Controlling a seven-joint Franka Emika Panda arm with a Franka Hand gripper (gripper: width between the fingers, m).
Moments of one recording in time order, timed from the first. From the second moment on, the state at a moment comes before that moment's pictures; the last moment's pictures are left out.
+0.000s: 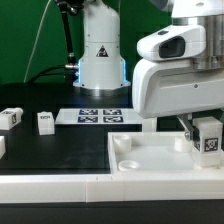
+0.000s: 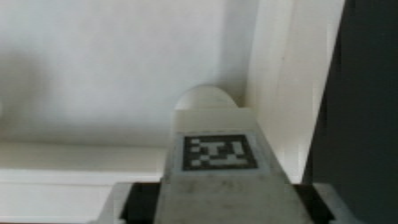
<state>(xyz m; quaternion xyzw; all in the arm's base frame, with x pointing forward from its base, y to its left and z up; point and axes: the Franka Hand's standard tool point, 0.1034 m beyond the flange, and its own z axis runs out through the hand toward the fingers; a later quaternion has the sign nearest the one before) 0.625 0.116 0.071 -1.00 -0.05 -0.01 0.05</state>
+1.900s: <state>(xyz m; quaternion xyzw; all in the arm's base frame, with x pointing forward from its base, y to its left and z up) 0.623 0.120 0.068 -0.80 0.59 0.02 0.08</state>
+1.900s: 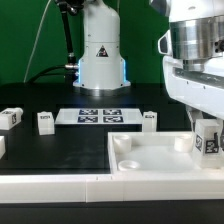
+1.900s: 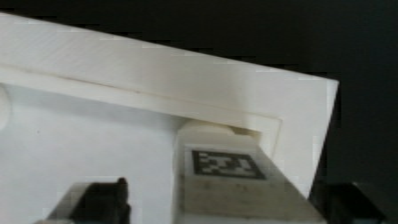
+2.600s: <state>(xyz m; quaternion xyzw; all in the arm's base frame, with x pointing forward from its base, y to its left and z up) 0.623 0.119 0.074 -0.97 0.24 0.03 0.05</state>
